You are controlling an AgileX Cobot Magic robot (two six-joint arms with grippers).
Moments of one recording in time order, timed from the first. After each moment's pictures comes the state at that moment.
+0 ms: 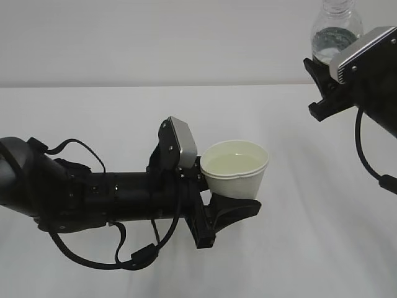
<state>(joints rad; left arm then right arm) -0.64 2.07 -0.85 0.83 -1.06 -0.41 0.12 1.68 -0.66 -0.25 -0.98 -0.47</state>
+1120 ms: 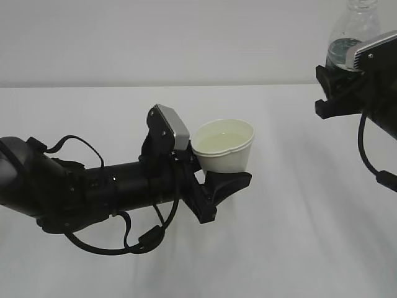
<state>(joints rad) -0.63 2.07 -0.85 0.63 -1.06 -0.32 0.12 1.68 -0.65 -0.12 -0.88 -0.29</state>
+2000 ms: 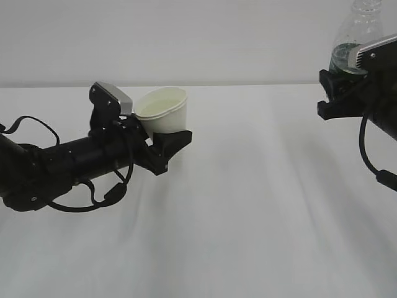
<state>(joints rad) -0.42 2.07 -0.85 0.57 -1.06 -0.31 0.12 1.68 -0.65 -0.07 -0.84 -0.28</state>
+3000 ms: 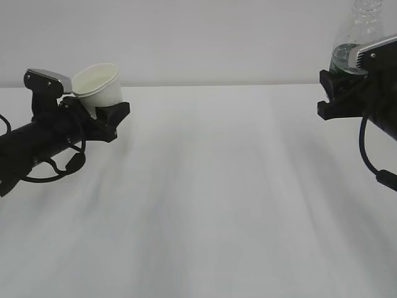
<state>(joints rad) -0.19 2.07 -0.85 0.43 -1.08 -0.25 0.12 1.68 -0.65 -0.06 -0.84 -0.28</state>
